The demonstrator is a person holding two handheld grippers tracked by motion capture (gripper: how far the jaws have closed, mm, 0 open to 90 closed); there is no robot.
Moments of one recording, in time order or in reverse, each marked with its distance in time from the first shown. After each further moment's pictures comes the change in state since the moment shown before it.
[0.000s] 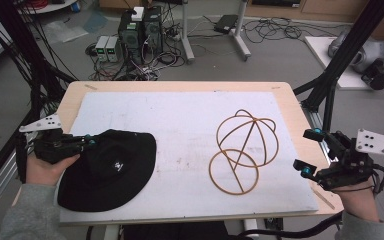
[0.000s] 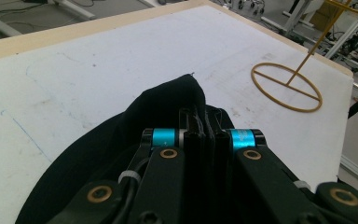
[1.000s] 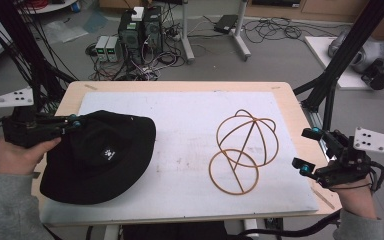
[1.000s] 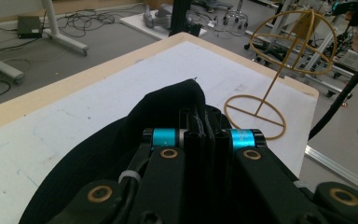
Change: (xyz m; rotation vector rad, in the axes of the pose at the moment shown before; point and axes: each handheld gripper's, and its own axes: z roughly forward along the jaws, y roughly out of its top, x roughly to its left) left arm -0.031 0.077 -0.048 -0.051 -0.039 0.086; right arm -0.005 -0.002 0.003 -0.005 0.006 0.014
